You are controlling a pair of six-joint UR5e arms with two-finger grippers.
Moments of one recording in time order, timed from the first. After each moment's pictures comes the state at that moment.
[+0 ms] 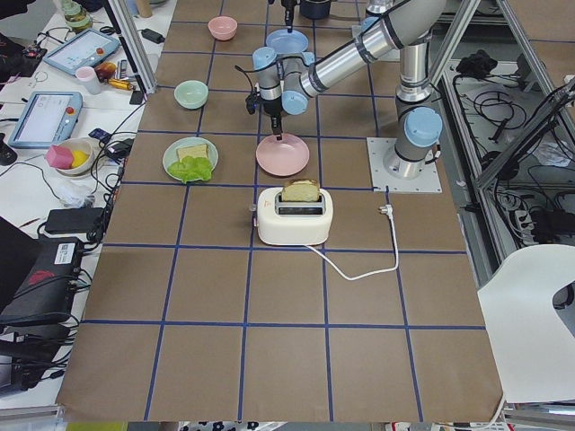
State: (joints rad) left arm -1.62 -1.90 -2.00 -0.99 1.74 -0.08; right arm 1.13 -1.41 2.22 -2.29 -1.51 -0.29
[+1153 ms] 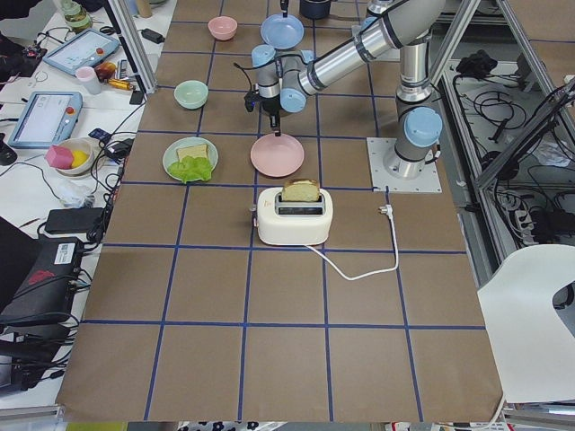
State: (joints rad) left arm -1.65 -1.89 -1.96 -1.02 1.75 -0.09; right arm 1.13 -1.50 2.08 -2.10 -1.50 -0.31
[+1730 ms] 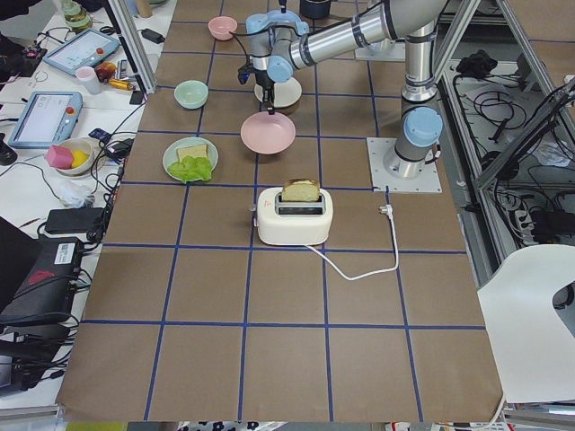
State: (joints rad) left arm -1.78 -1.90 -1.74 -1.25 1.80 -0.13; right arm 1.13 -1.50 2.03 -2.03 -1.50 -0.31
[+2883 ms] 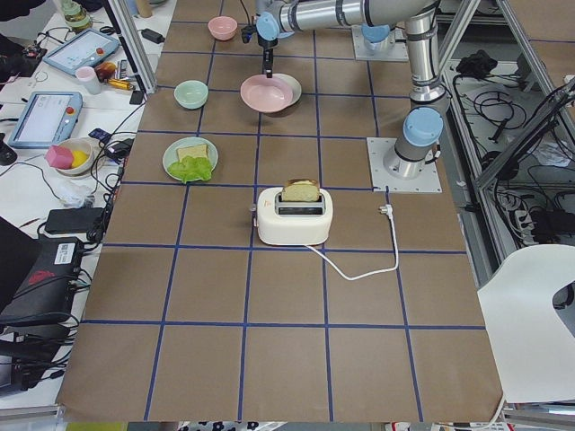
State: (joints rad) left arm -2.07 -2.07 -1.48 -1.31 1.79 -0.50; right arm 1.13 -1.49 1.94 -1.92 -1.52 -0.31
